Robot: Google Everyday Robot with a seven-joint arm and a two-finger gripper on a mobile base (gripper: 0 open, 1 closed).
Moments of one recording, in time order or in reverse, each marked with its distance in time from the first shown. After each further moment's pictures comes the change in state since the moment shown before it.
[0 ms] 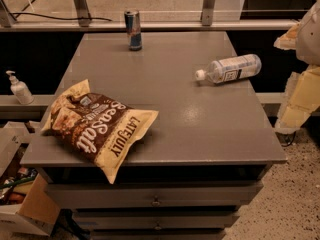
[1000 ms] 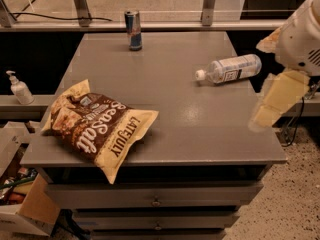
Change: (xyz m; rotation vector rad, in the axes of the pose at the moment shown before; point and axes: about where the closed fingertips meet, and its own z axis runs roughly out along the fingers) arm -0.031 0.002 0.015 0.002 -0.118 0.039
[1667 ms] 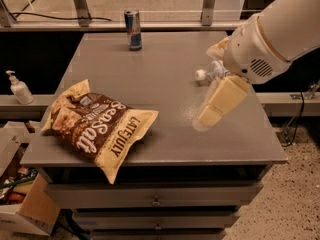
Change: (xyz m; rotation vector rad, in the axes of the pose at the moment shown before) arm -0.082 0.018 0.042 -0.087 -0.270 -0.006
